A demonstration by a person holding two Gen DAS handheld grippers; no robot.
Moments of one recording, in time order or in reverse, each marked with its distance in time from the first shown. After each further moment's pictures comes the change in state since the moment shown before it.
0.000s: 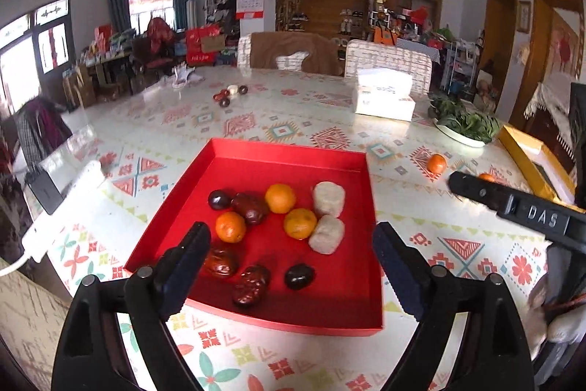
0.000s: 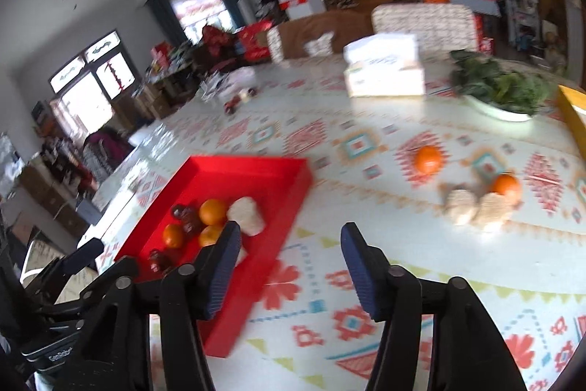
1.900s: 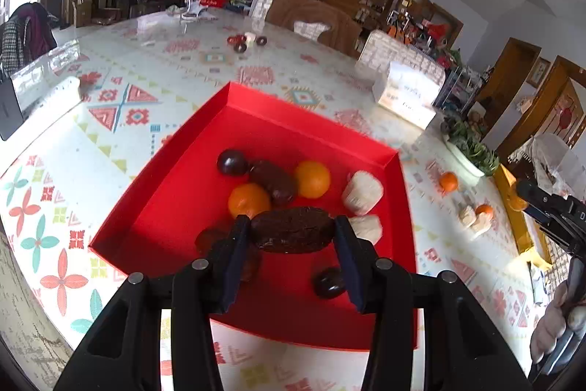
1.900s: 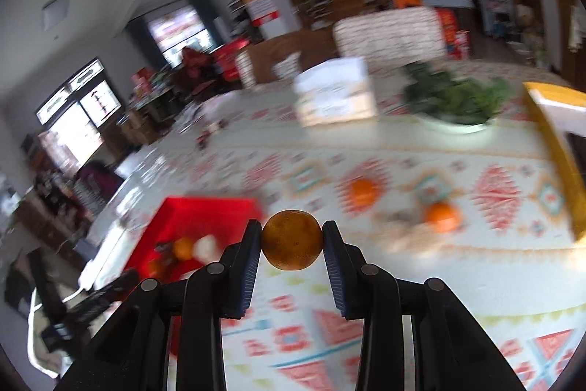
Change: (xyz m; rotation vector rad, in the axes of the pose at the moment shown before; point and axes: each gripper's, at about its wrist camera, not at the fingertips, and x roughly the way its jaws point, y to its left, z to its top) left arm 0.065 0.076 -0.011 -0.280 0.145 -0.160; right arm -0.026 -0.042 0.034 0.072 -0.011 0.007
